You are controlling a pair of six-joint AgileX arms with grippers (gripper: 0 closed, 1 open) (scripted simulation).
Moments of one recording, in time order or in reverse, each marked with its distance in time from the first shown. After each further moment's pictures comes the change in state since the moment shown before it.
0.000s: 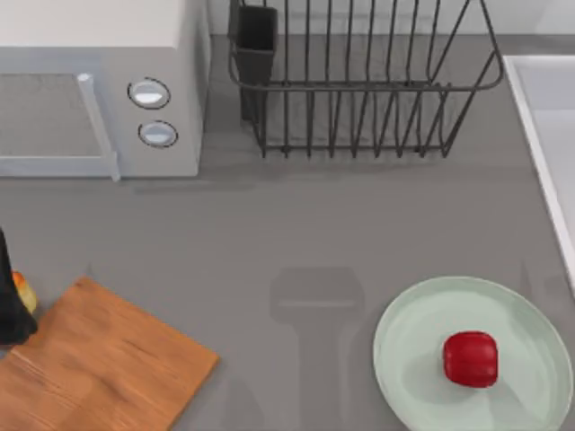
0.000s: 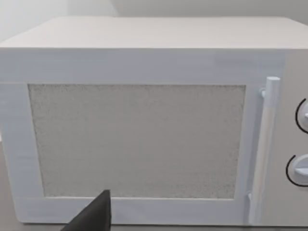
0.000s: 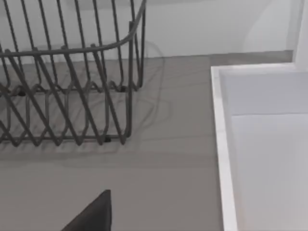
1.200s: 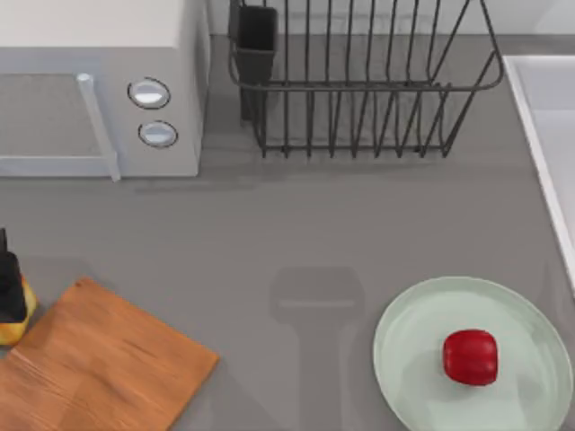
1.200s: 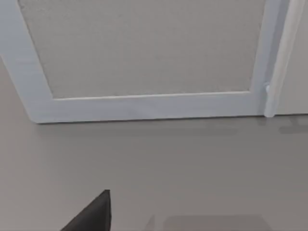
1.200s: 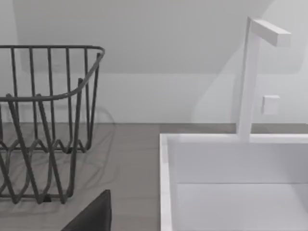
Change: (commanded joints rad) left arm 0.023 0.436 0.323 -0.284 0.002 0.070; right arm -0.102 -0.223 -0.205 0.203 0.000 -0.104
